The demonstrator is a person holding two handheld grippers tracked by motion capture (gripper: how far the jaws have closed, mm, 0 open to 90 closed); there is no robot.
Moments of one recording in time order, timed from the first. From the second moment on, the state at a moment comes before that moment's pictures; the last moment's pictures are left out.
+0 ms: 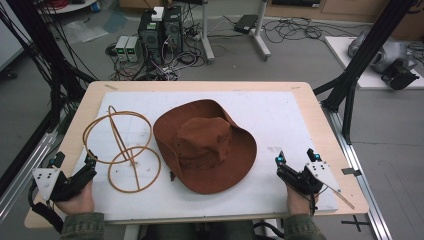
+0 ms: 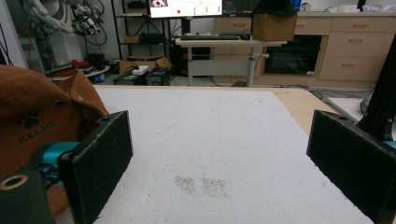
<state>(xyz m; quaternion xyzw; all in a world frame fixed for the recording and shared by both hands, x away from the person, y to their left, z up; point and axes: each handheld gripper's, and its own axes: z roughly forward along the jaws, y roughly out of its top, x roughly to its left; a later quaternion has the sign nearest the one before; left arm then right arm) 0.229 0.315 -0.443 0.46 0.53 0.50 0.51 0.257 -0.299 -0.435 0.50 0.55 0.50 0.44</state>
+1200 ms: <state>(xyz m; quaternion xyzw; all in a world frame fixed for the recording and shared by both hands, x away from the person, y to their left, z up) 0.231 0.316 -0.444 0.46 0.52 0.50 0.51 0.260 -0.275 -0.428 0.47 0.58 0.52 0.41</state>
